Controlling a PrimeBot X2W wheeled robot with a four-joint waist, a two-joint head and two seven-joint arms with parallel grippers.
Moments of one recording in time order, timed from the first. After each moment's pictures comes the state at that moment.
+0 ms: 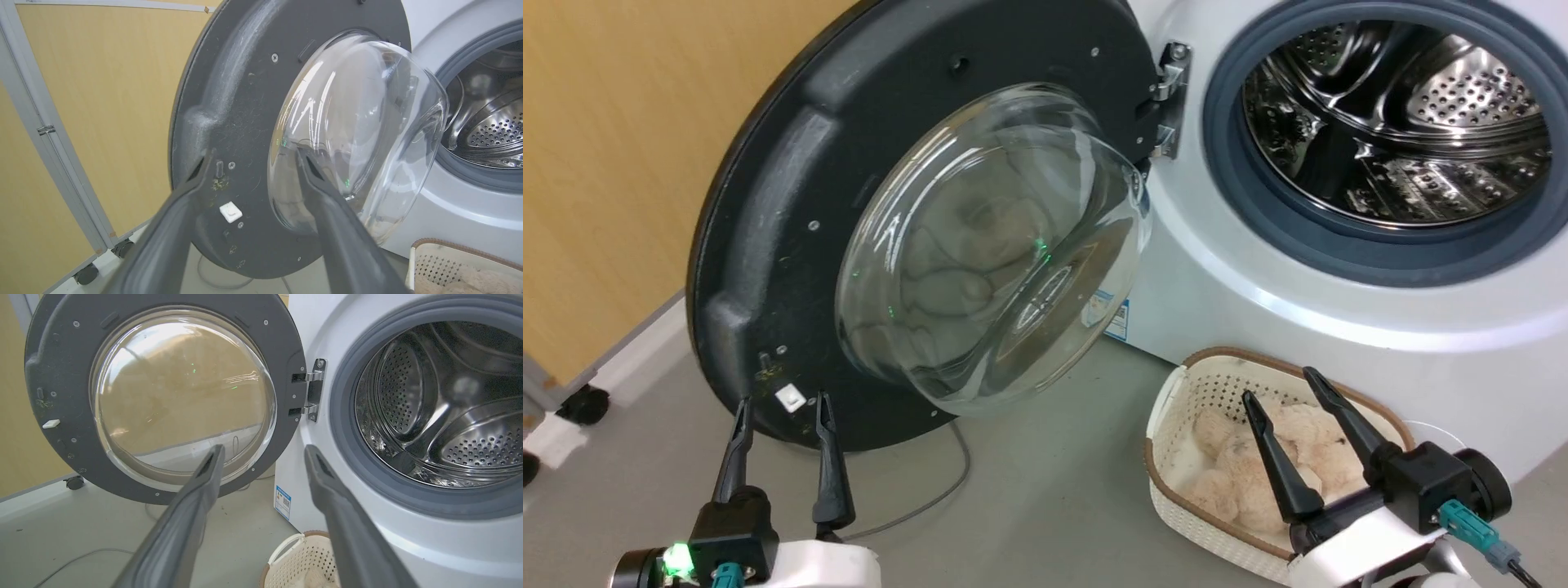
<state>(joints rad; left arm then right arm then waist) 0.08 0.05 -0.02 -0.11 -0.01 0.16 -0.18 -0.06 -0.13 0.16 0.06 0.10 0.13 -0.18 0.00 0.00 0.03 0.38</state>
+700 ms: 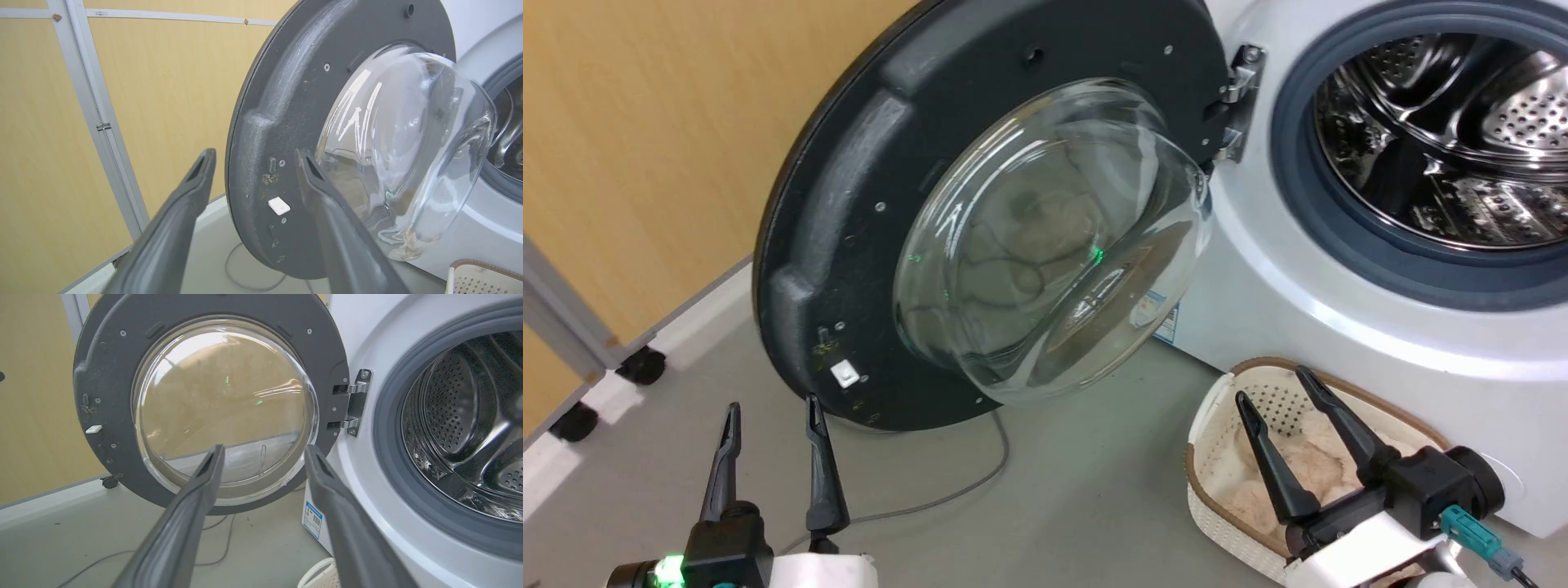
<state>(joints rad) 0.10 0.05 -0.02 -0.14 -0.01 0.20 -0.22 -0.07 -0.16 0.20 0.07 0.14 0.13 -0.22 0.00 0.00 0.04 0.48</state>
